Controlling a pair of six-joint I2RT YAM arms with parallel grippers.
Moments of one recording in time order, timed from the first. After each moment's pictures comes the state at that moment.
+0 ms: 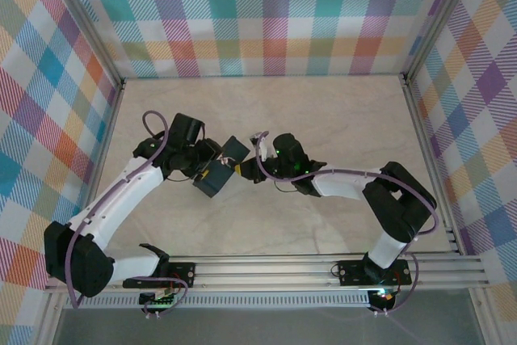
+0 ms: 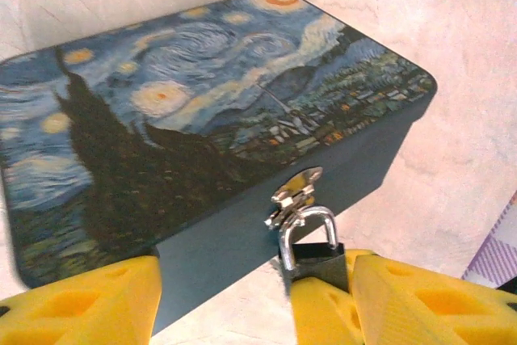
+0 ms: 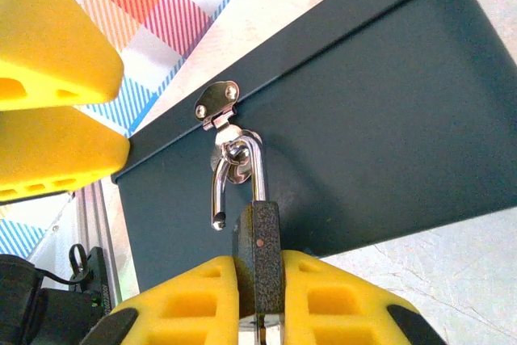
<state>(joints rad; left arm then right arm) -0.43 1.24 1.09 -0.85 0.09 -1.22 0.79 1.67 0.86 0.38 -0.47 0.53</state>
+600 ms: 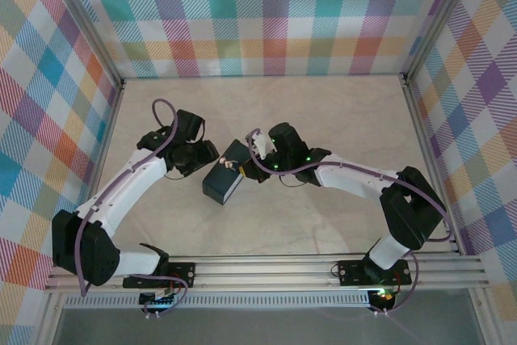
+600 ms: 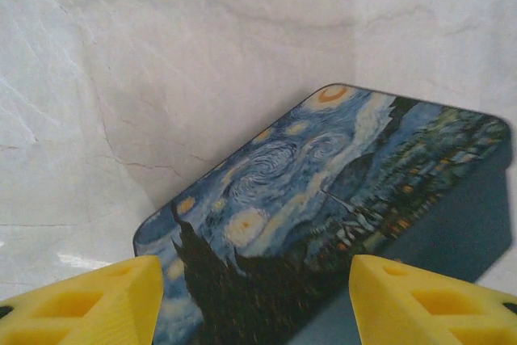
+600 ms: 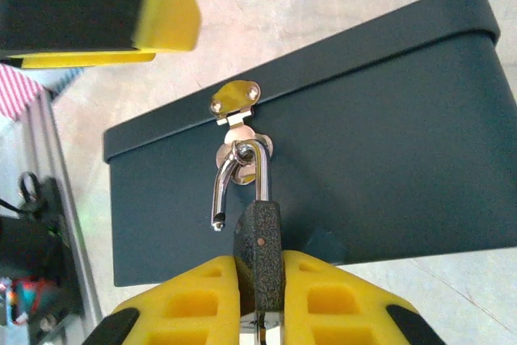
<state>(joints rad) -0.39 1.33 1.11 -0.89 0.00 -0.86 0.81 1.60 1.06 -0.12 -0.43 0.22</state>
